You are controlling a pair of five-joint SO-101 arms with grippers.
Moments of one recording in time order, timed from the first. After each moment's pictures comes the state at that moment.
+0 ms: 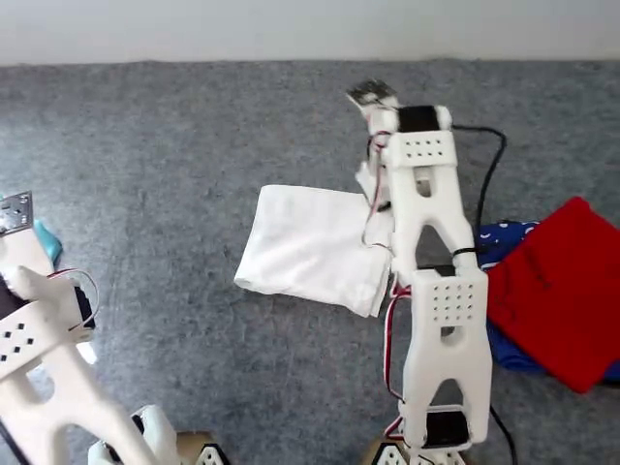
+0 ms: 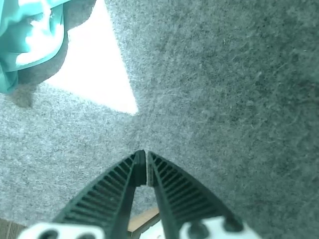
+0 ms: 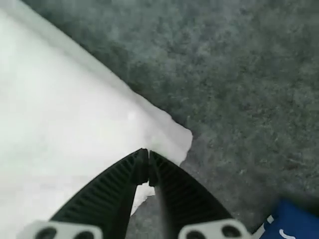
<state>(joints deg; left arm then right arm) -39.2 -37.2 31.2 99.4 -9.0 -6.4 52.1 -54.9 95.3 17.5</state>
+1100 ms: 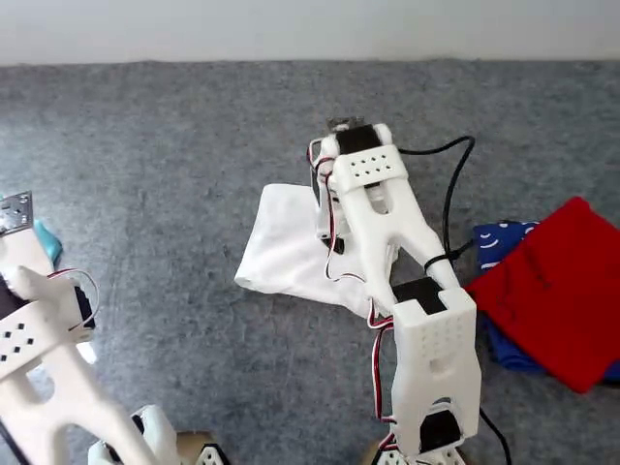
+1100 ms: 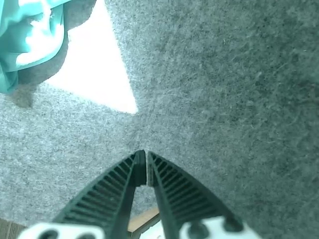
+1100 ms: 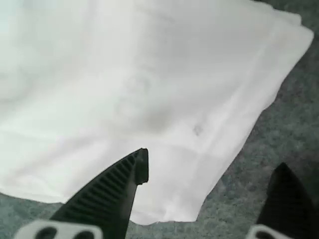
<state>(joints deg) -39.2 -37.2 31.2 99.4 -9.0 -20.0 33.6 -27.1 96.1 -13.8</state>
